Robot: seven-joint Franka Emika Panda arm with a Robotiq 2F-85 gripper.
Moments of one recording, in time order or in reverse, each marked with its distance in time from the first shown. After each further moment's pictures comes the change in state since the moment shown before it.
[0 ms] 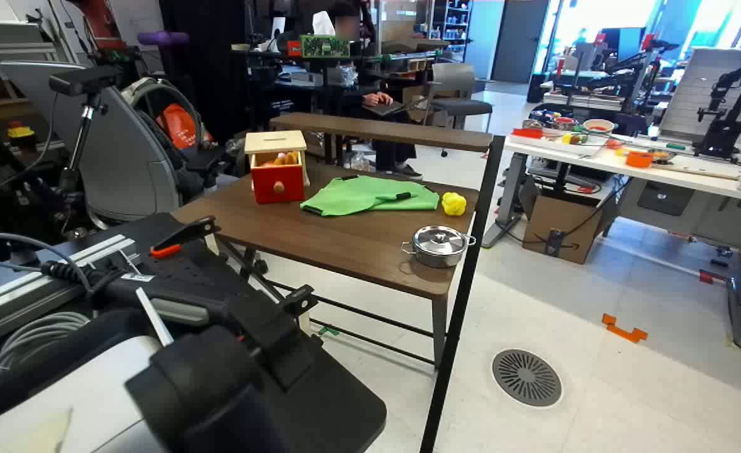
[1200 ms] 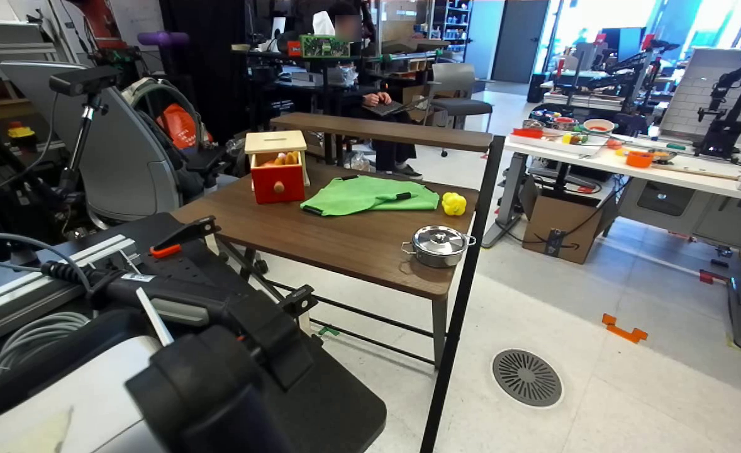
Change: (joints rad) arm 0.014 0.090 0.001 0.024 0.000 0.031 -0.036
